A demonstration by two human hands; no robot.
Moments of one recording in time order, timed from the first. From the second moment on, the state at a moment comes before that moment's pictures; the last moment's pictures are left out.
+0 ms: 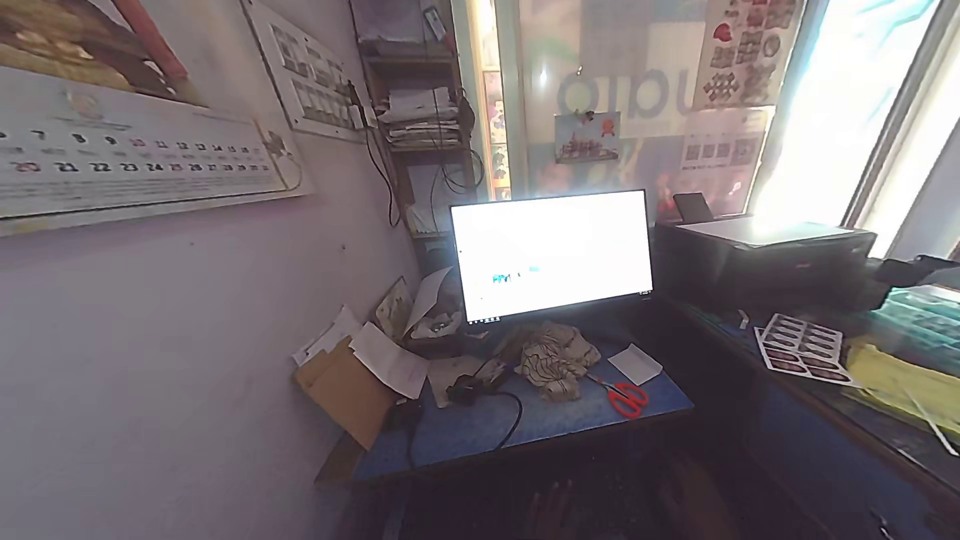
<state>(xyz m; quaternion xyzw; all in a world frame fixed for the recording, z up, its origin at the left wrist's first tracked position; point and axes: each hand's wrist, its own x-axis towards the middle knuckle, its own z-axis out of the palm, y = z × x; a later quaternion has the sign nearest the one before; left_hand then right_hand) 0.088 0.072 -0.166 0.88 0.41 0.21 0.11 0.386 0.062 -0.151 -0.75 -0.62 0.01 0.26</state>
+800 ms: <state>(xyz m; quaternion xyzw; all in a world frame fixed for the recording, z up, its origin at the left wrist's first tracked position) 0.087 0.069 -0.159 0.87 0.38 0.31 0.11 0.385 0.066 -0.147 -0.74 -0.63 0.06 0.25</state>
